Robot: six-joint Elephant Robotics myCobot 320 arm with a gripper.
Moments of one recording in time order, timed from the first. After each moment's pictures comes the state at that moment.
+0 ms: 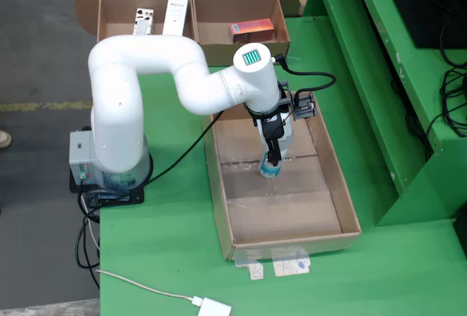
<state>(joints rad) 0.07 -0.08 -1.56 0.46 1.53 0.14</state>
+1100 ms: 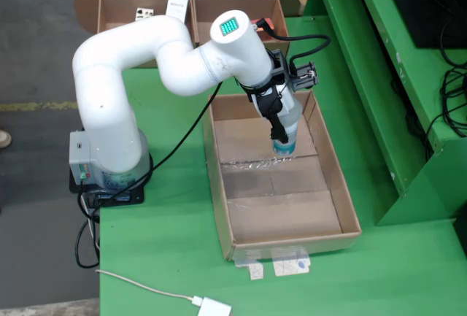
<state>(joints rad) 0.08 0.09 -1.32 0.22 1.51 0.16</state>
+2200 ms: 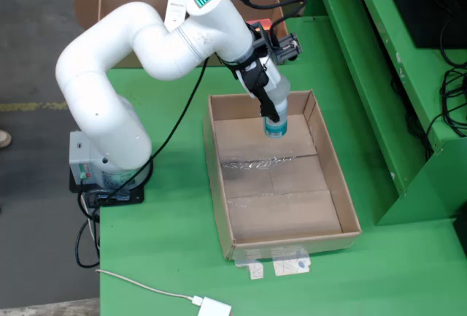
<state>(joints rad) 0.30 0.30 -1.29 0.02 1.38 0.23</state>
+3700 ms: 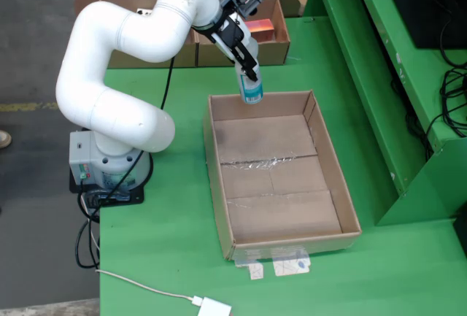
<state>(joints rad) 0.99 0.55 -1.31 -0.38 1.11 0.43</state>
